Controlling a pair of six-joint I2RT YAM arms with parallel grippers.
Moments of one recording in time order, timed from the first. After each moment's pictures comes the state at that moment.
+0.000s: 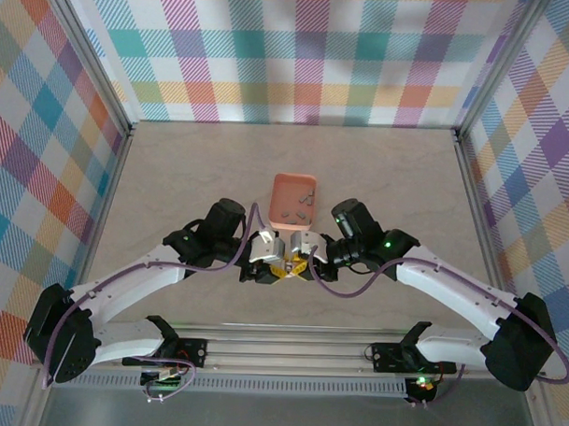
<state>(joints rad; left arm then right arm) -0.68 1.17 0.78 -0.35 0.76 0.58 0.78 1.18 0.88 -0.49 -0.65 -0.58</state>
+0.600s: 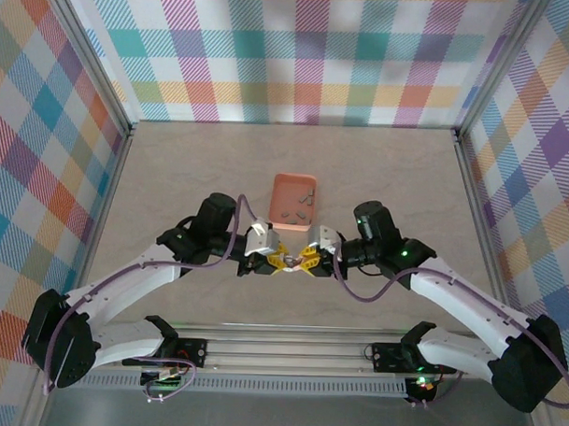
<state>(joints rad) -0.62 1.14 0.77 -0.28 0.86 0.54 0.66 1.05 0.74 -0.33 -0.78 -0.52</state>
